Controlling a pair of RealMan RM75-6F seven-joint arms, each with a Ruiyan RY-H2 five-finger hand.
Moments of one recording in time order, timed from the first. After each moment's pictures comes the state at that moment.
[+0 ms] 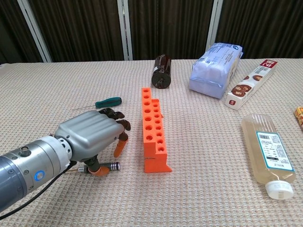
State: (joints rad) left arm -0.68 -1.80 -0.06 -1.67 0.98 1.14 1.11; right arm 0.00 -1.13 0.04 -1.55 -1.49 1.53 0.01
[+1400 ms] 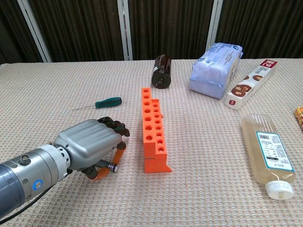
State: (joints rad) left arm -0.73 -1.80 0.01 -1.65 0.92 1.17 1.09; right arm -0.01 -1.12 0.04 -1.58 -1.48 1.51 -0.02
